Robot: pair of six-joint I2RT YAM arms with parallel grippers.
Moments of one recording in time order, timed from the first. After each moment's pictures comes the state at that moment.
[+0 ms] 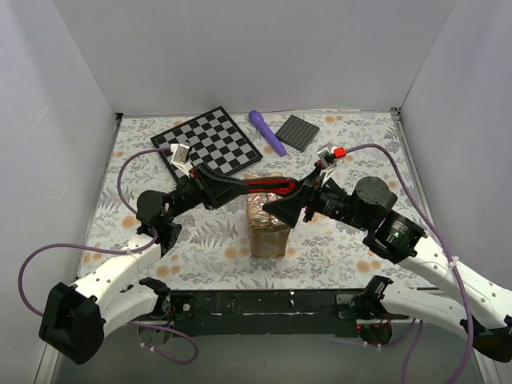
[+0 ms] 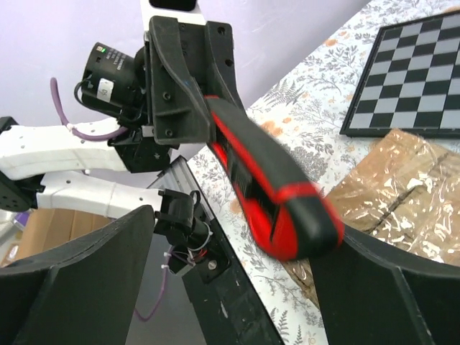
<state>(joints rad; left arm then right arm) -0.49 0.98 0.57 0.96 0.72 -1.18 0.92 0.85 0.96 -0.10 -0.24 0.56</state>
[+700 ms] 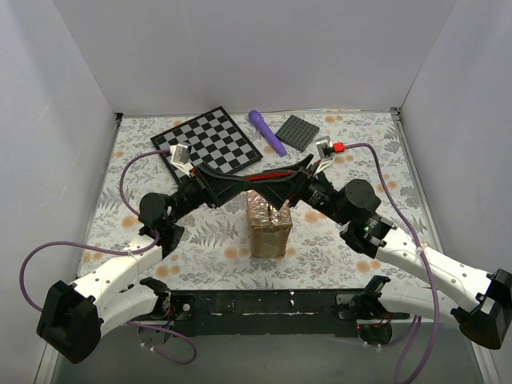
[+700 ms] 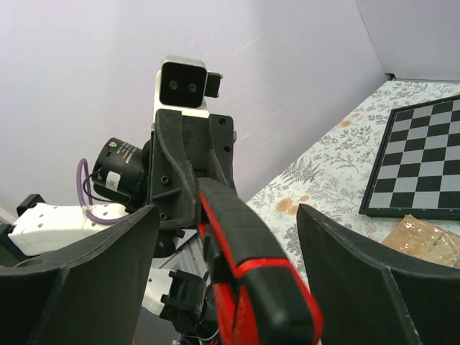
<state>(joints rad) -0.54 0.98 0.55 0.98 0.56 -1.21 0.92 0.96 0.80 0.42 -0.14 0.68</state>
